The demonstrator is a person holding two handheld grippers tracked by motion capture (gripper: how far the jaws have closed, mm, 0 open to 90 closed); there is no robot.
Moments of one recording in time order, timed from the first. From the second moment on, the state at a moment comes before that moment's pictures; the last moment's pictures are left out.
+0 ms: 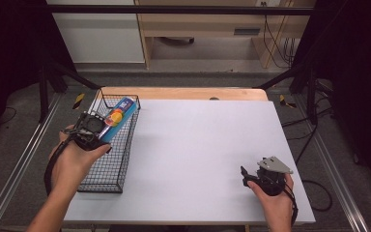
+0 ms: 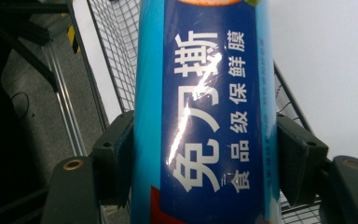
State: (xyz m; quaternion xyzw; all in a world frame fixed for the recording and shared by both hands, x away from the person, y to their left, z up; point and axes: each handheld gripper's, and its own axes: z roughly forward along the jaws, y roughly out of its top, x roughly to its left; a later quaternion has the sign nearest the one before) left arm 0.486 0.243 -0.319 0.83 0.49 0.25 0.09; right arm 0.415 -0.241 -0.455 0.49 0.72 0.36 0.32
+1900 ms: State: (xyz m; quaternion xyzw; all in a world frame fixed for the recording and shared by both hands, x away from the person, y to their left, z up) left arm 0.505 0.252 -0.358 0.83 0.52 0.22 0.03; right arm 0.415 -0.240 -0.454 0.49 0.72 0.36 0.32
